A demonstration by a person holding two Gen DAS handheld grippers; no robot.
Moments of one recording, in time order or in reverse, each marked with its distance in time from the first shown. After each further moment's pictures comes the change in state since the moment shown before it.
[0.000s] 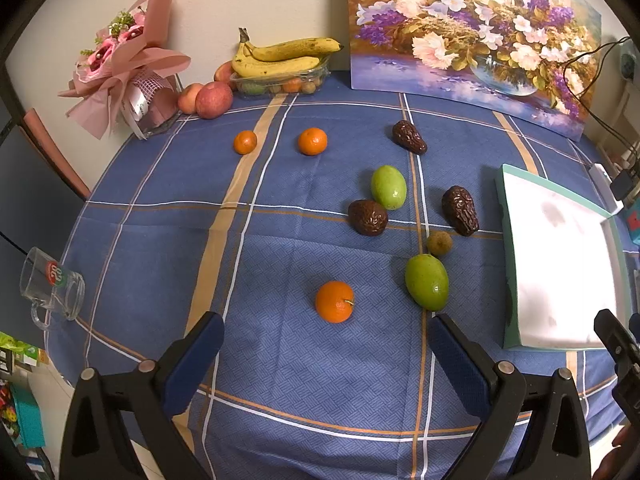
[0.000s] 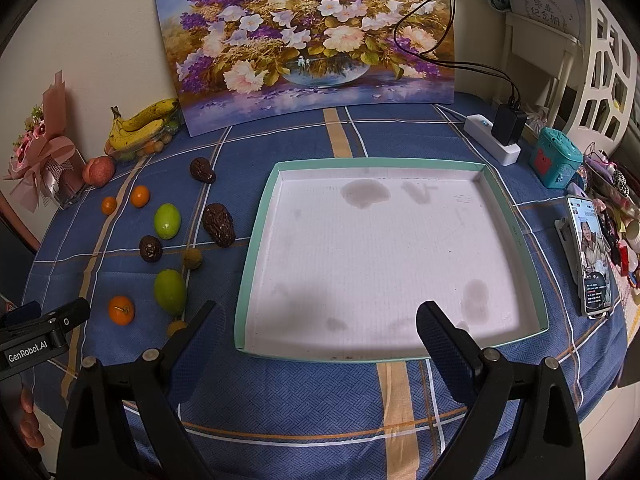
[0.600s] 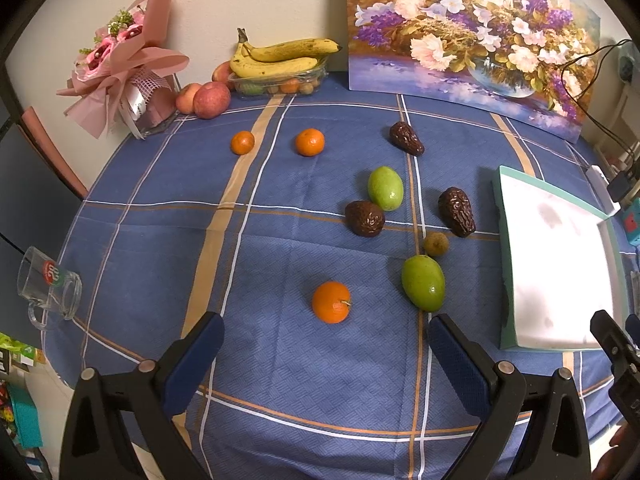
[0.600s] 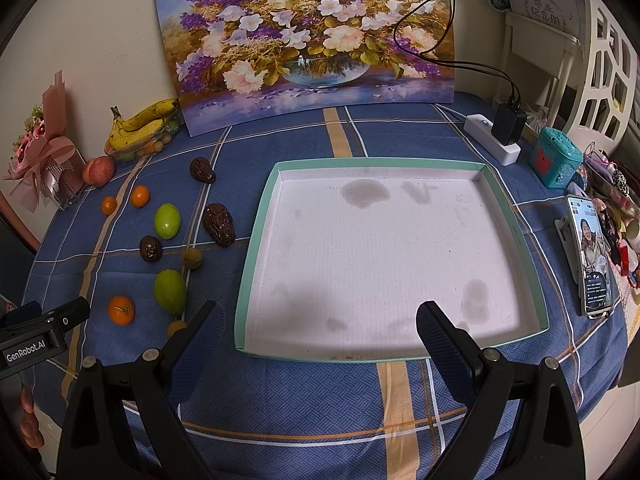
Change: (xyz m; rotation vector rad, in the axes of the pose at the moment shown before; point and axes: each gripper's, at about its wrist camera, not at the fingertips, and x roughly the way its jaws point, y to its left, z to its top) left arm -0.001 -0.001 0.001 -0.006 -0.001 -0.013; right arm 0.000 0.000 0.000 0.001 0.000 0.001
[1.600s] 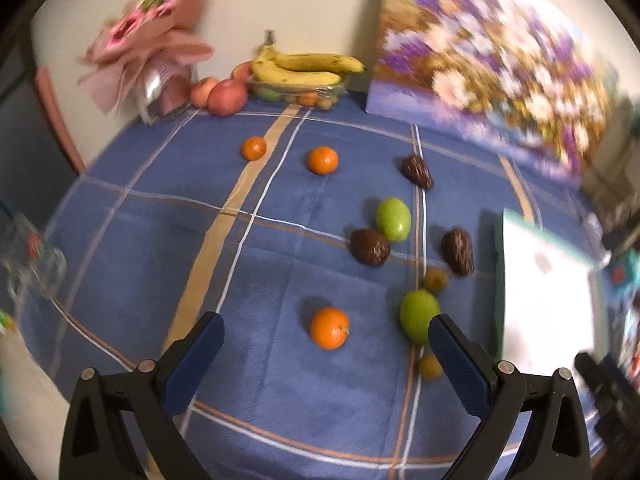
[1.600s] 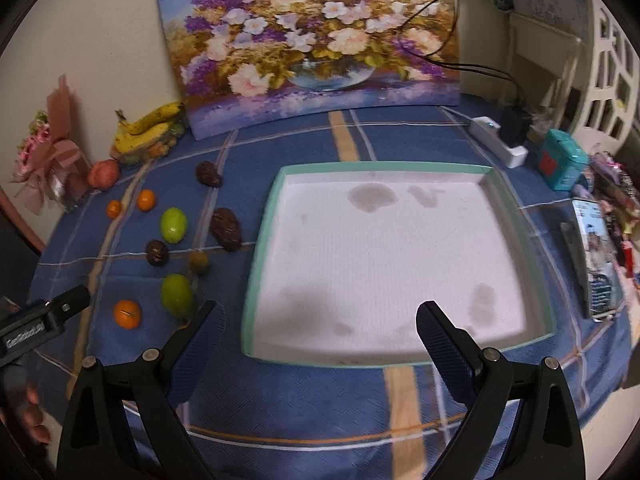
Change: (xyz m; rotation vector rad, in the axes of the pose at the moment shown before) left arm 0.006 0.031 0.007 -0.185 -0.071 -0.092; right arm 0.002 0.003 0.003 0.006 -0.008 0.060
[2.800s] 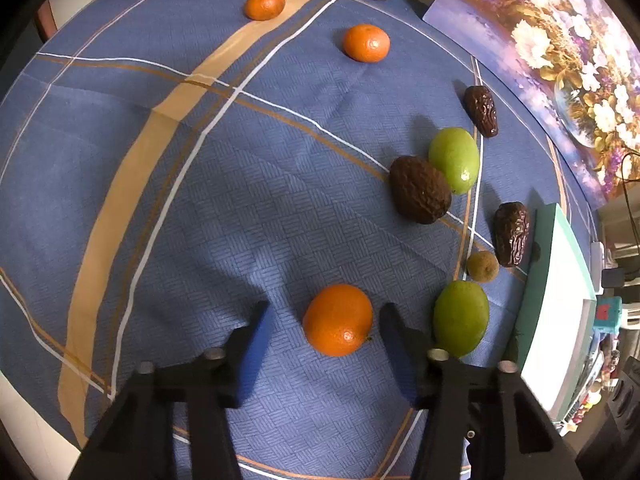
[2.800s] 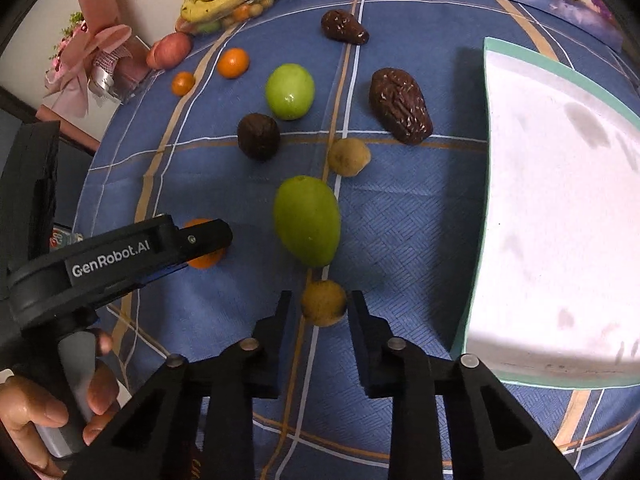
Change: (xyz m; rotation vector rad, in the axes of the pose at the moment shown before) left arm 0.102 0.027 -0.008 -0.205 0.382 -0.104; right arm 0.112 0.102 -0.006 -0.140 0.448 0.265
